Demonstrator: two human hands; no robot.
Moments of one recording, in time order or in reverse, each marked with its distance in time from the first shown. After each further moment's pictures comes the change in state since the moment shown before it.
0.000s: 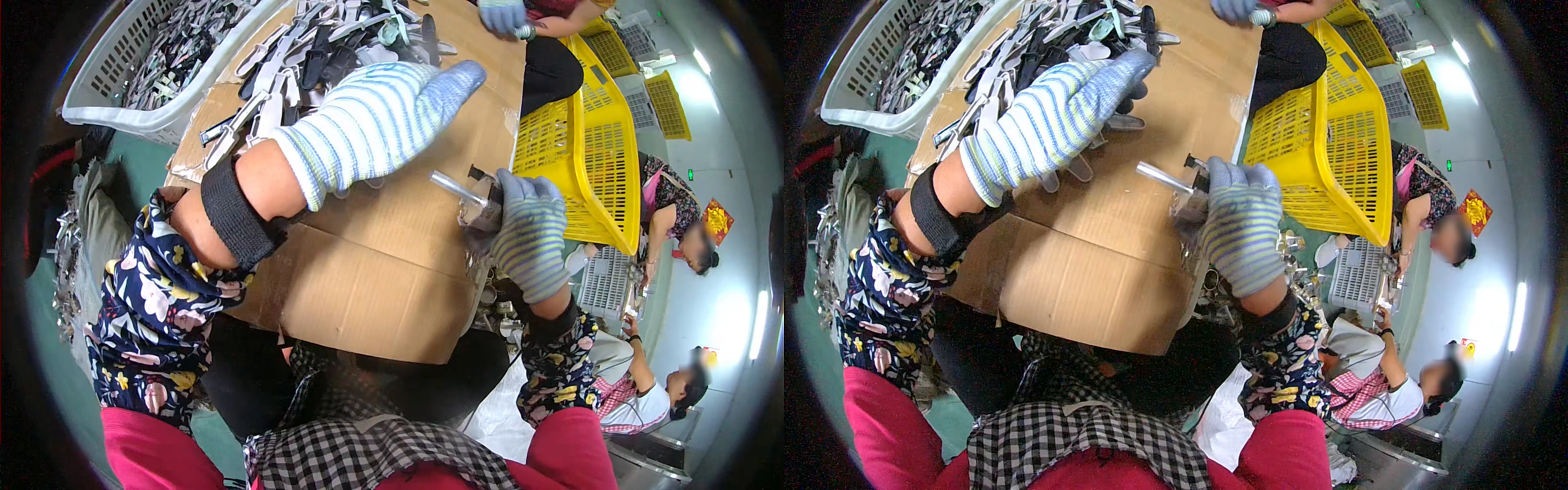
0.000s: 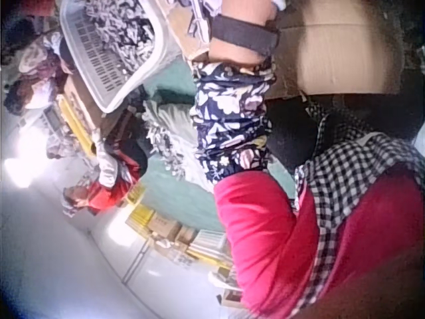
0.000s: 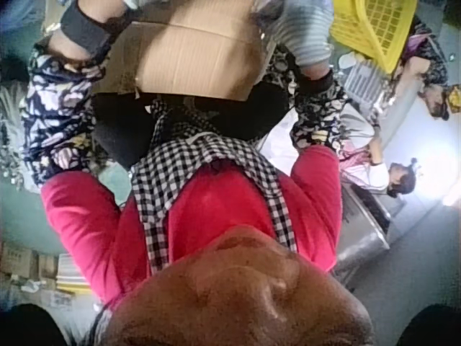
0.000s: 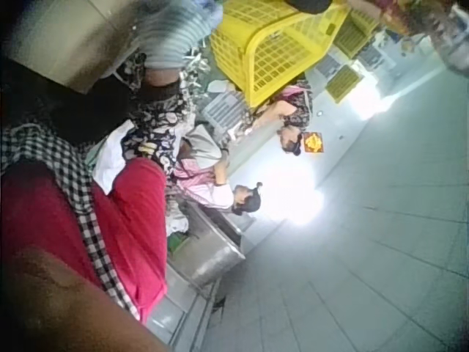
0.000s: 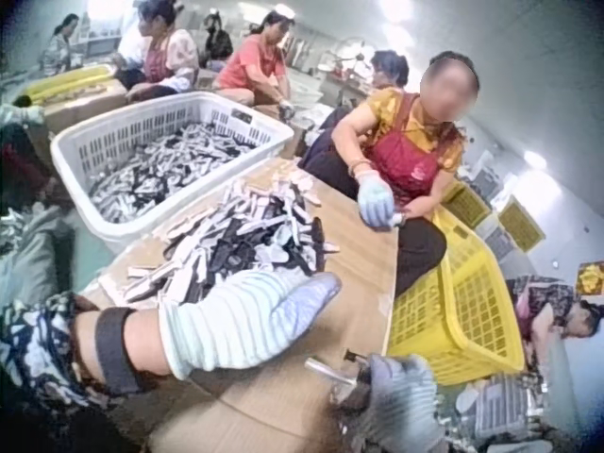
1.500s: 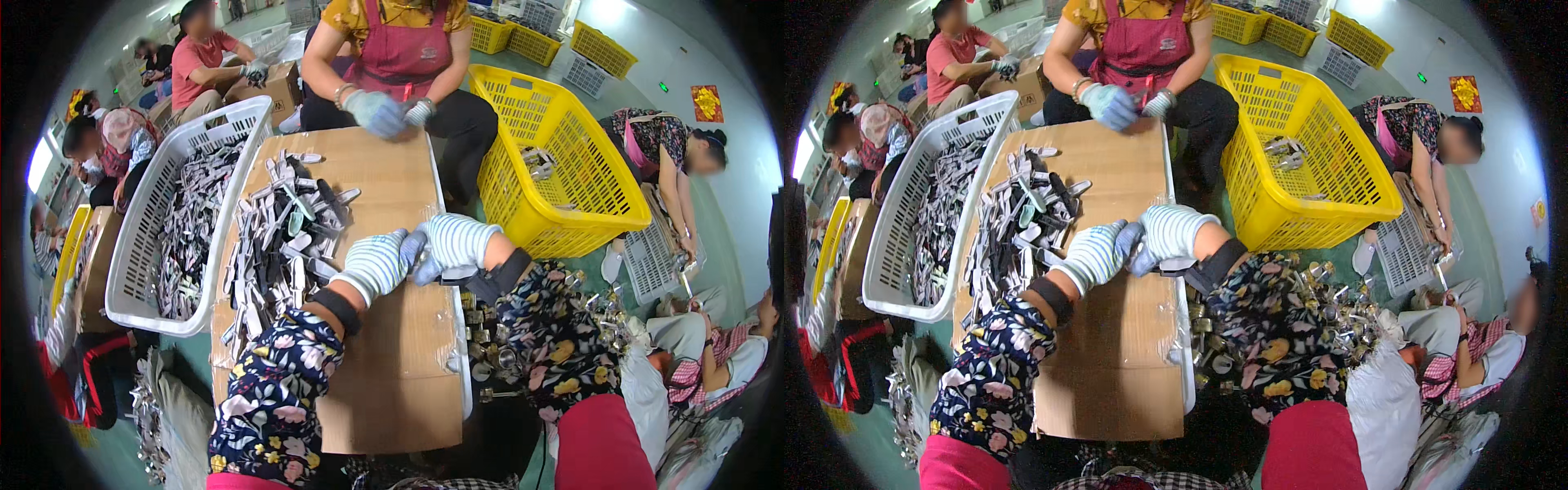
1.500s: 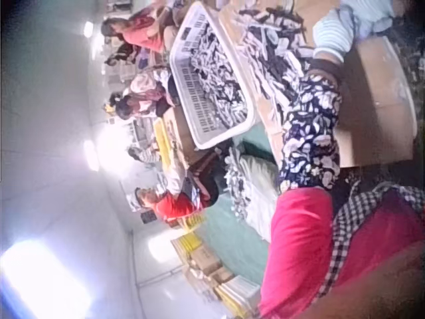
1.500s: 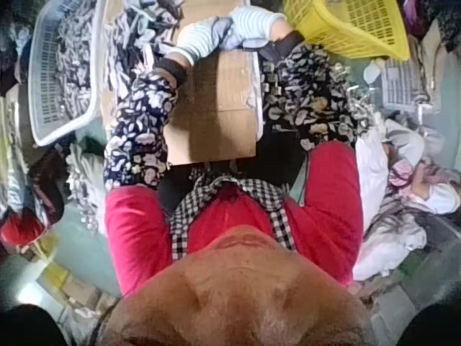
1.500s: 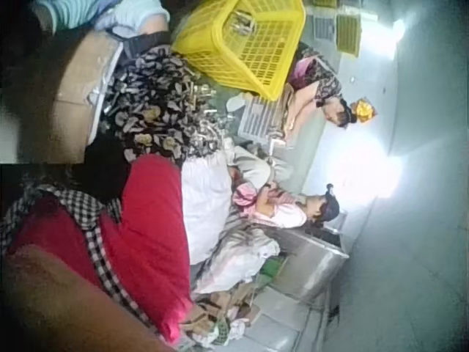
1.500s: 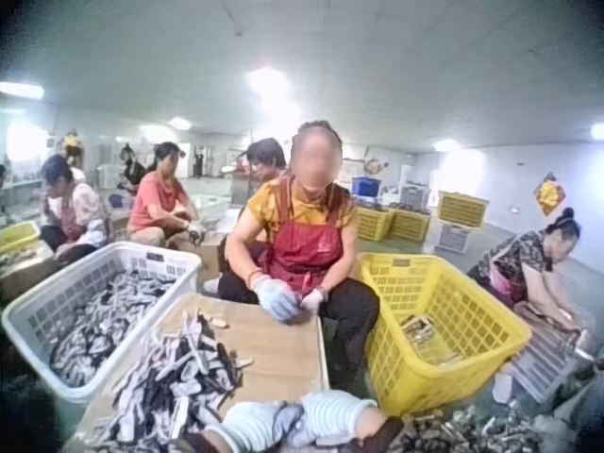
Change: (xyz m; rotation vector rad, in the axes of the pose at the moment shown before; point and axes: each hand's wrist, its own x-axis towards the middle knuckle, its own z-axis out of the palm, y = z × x) left_hand 0.097 0.008 0.093 0.348 -0.375 -0.035; right_hand 0.088 0.098 0.011 0.470 -0.458 -0.040
